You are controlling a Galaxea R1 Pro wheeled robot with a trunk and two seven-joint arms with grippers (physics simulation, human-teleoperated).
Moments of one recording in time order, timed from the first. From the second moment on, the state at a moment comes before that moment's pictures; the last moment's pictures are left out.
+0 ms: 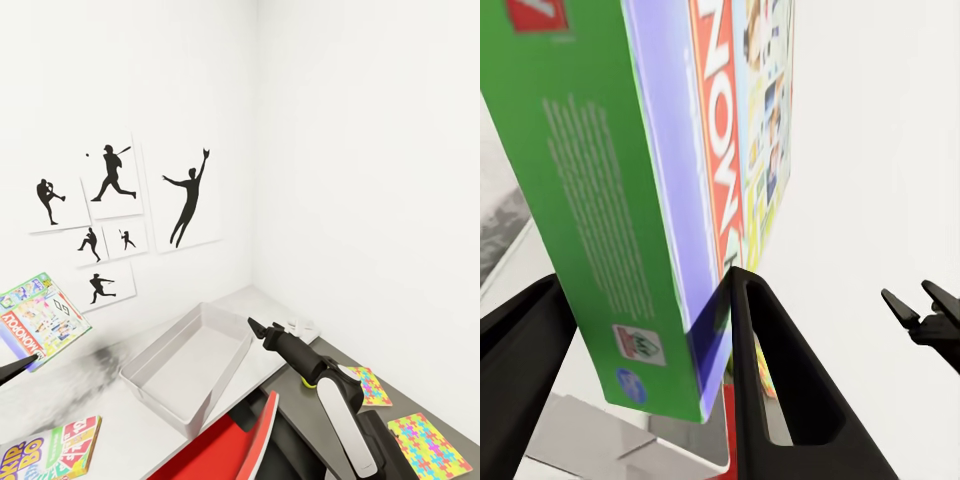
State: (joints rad) left arm -0.30 0.49 0.85 -1.11 0.06 0.89 -1.57; right arm -0.31 0.02 0.24 -1.54 -0.64 0.45 0.07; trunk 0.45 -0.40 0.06
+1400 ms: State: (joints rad) left arm -0.86 0.15 0.43 -0.67 0.03 1.04 -0.70; right arm -0.31 -0.01 0.06 -1.53 -0.66 0.47 0.07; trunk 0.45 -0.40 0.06
